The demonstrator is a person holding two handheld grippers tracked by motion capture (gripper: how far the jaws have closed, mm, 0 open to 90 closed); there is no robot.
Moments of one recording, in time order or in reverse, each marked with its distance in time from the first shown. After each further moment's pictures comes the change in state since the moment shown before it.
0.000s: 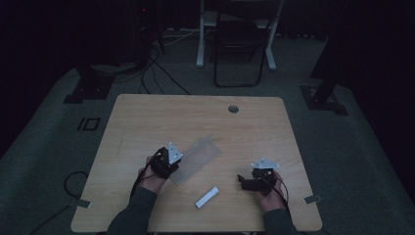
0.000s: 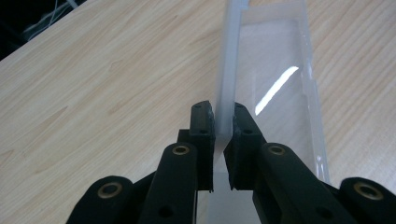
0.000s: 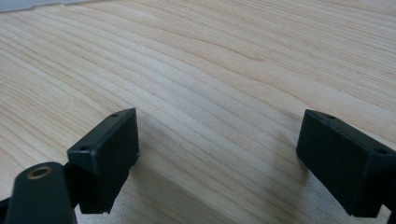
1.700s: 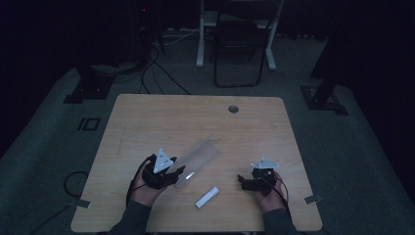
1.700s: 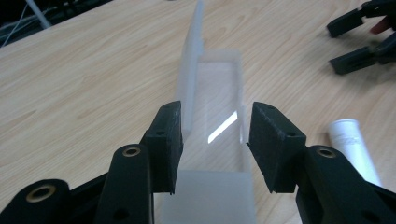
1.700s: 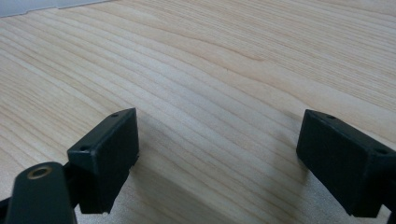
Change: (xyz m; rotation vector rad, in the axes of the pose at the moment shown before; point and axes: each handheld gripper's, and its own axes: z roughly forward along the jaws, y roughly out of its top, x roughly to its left) left arm -0.008 -0.007 -0.051 -0.149 -0.146 -0.115; right arm 0.000 0.000 0.000 0.000 0.000 0.000
